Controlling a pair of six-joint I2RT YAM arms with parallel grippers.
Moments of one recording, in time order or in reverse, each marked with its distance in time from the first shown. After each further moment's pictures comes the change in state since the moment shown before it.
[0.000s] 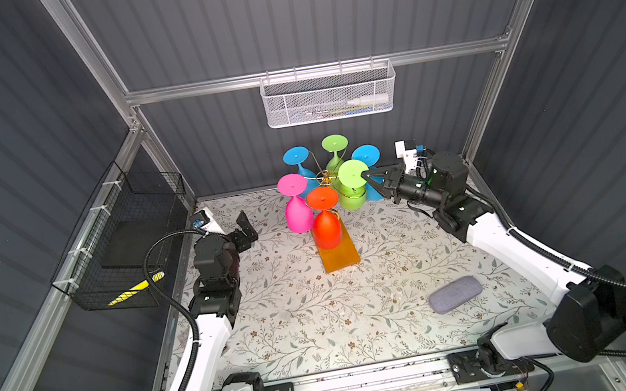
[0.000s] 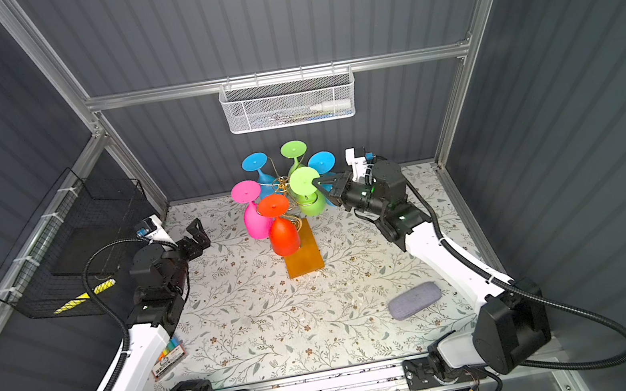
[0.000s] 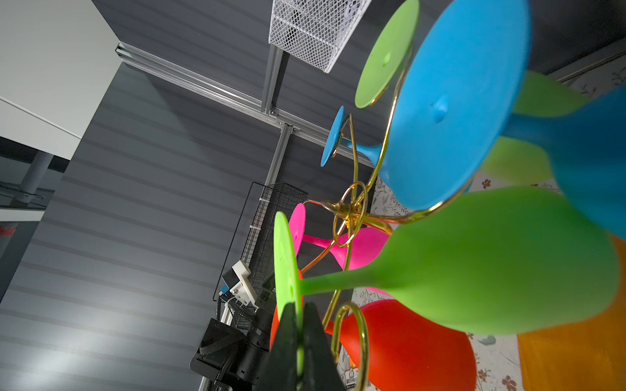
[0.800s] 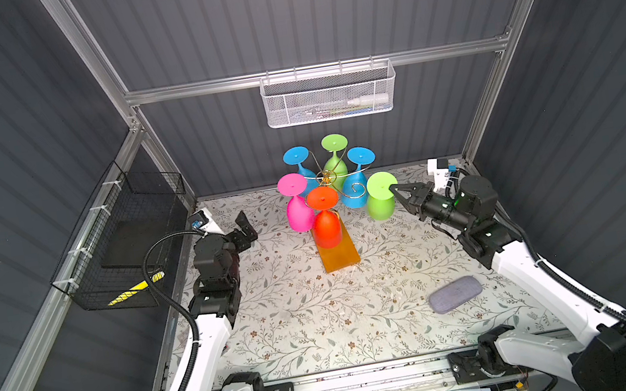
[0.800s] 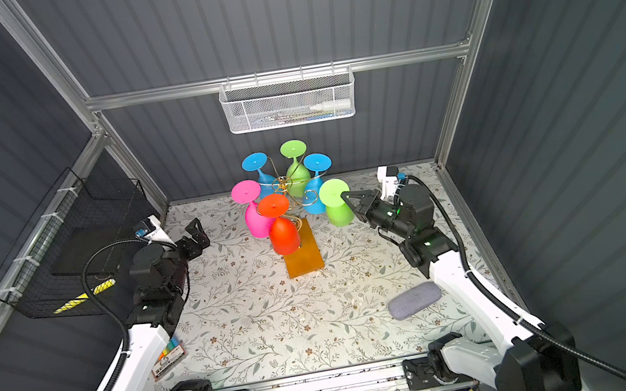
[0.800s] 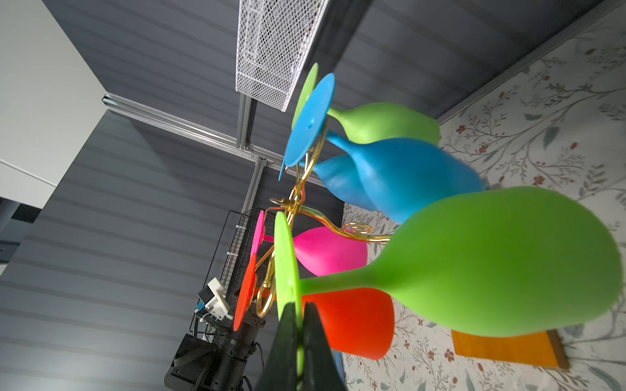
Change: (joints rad) left arm 0.000 -0.008 0.000 -0.005 -0.007 -0.026; right arm -0.113 -0.282 -0.300 -0.022 0.076 0.000
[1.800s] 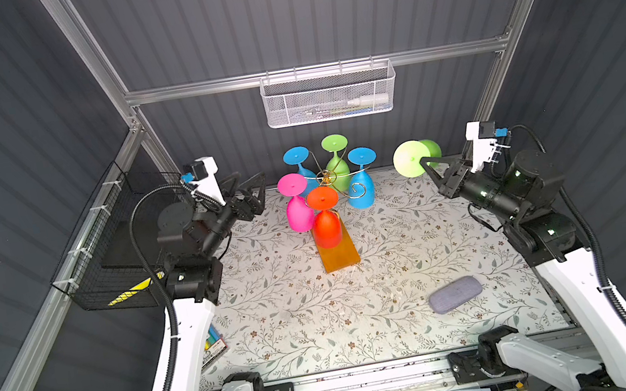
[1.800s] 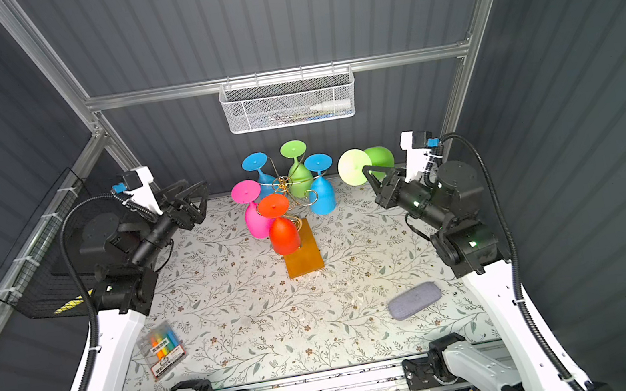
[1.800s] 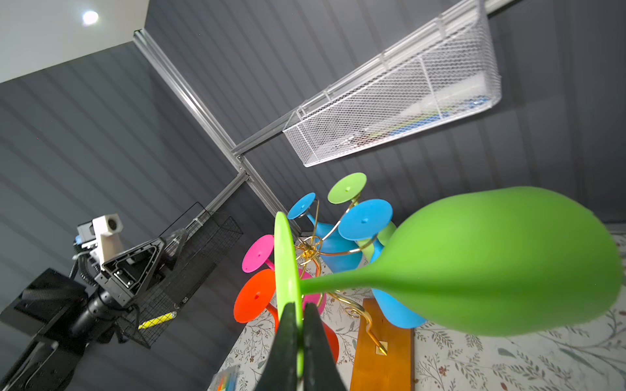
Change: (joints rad) left arm 0.000 0.140 0.490 -0.035 0.797 -0.059; right arm -0.034 -0.079 0.429 -0.424 0.037 -0.606
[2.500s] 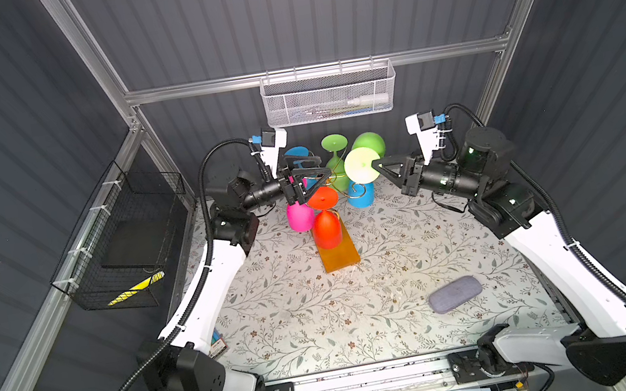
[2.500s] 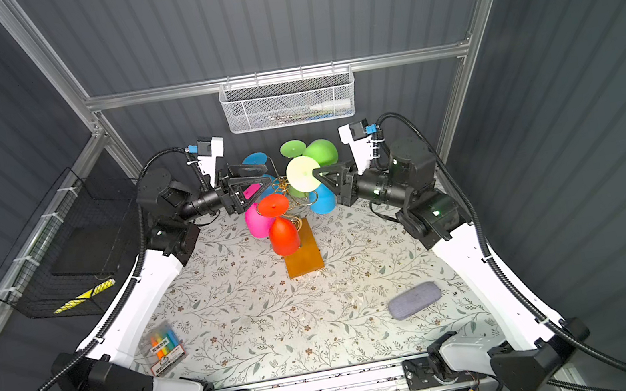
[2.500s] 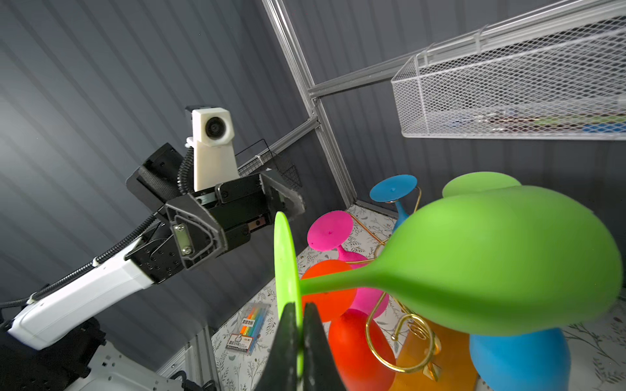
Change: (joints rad) left arm -0.243 0.349 0.227 0.182 0.428 -0.156; right arm 0.213 0.234 0.198 -0.012 -0.144 -0.143
